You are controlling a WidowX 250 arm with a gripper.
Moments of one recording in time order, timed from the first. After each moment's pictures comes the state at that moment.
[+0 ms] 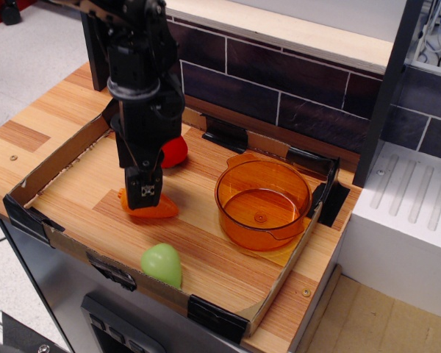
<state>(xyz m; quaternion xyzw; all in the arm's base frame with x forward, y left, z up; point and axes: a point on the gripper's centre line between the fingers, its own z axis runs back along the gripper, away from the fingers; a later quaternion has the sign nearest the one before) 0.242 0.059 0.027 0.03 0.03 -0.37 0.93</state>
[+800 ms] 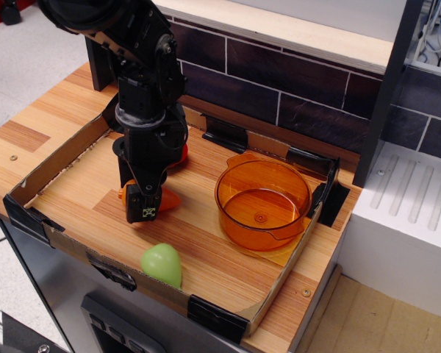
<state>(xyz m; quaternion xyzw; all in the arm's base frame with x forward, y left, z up) 0.241 0.060 0.005 0.05 0.04 -0.37 0.93</state>
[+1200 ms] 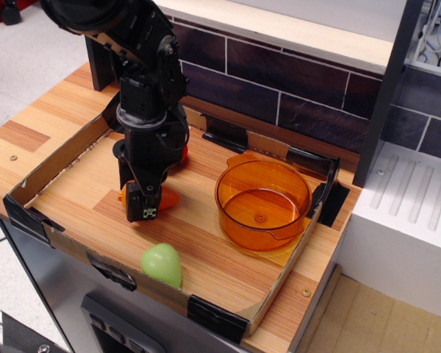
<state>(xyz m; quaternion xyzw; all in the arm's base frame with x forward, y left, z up) 0.239 0.059 0.005 0.05 0.05 -0.37 0.93</state>
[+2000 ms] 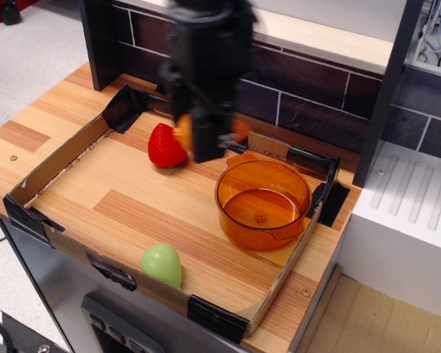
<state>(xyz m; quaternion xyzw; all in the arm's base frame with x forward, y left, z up) 0.249 -0.022 0.106 0.02 0.00 -0.32 0.95</state>
